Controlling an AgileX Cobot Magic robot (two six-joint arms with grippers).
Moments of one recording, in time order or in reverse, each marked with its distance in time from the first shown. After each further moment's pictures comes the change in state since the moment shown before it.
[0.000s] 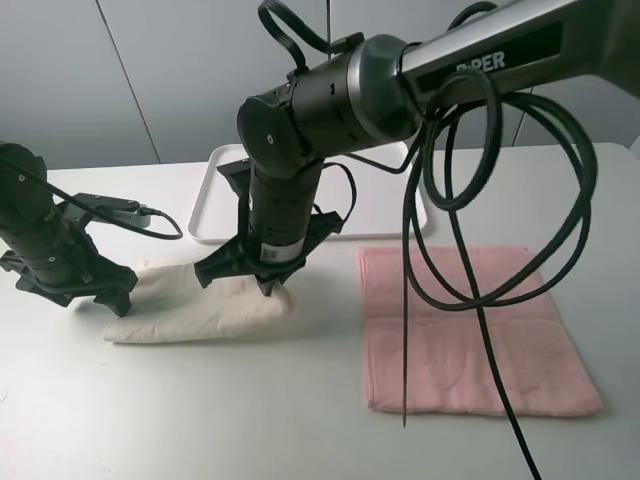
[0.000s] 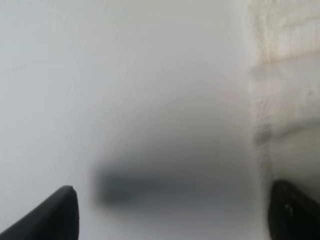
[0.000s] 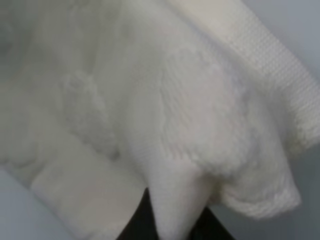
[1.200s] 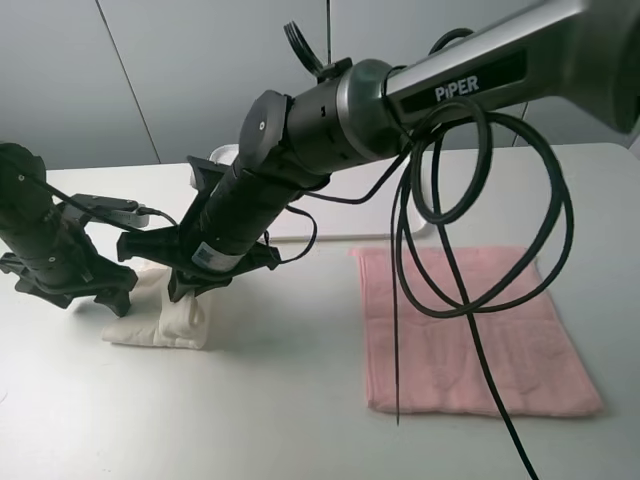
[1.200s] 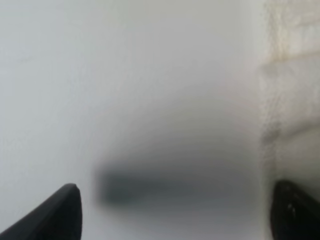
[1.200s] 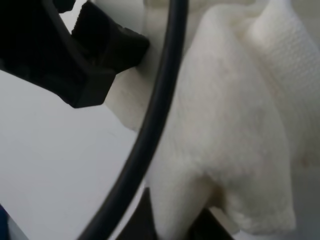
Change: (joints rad) left arm 0.004 0.000 0.000 -0.020 0.005 -0.004; right arm 0.002 0.051 0.000 0.742 -0.197 -0.381
